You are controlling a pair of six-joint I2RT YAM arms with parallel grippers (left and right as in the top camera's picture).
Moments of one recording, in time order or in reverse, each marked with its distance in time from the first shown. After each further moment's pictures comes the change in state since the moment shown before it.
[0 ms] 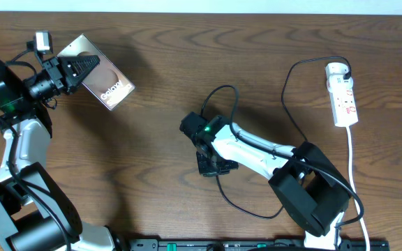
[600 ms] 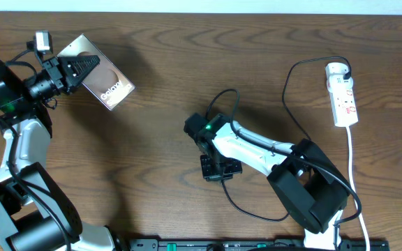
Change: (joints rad) left arm 0.000 0.000 0.000 0.000 0.000 0.000; right arm -0.016 0.015 0.001 -0.098 -0.065 -0.007
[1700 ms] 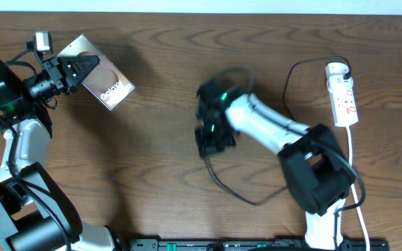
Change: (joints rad) left arm 0.000 0.000 0.000 0.000 0.000 0.000; right arm -0.201 0.057 0.220 0.043 -0.459 -0.358
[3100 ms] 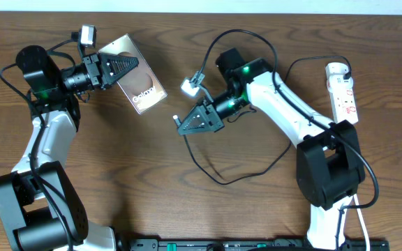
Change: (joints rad) left arm -0.211 0.000 0.000 0.010 0.000 0.010; right arm -0.097 -0.002 0.144 -0.055 -0.715 -0.795
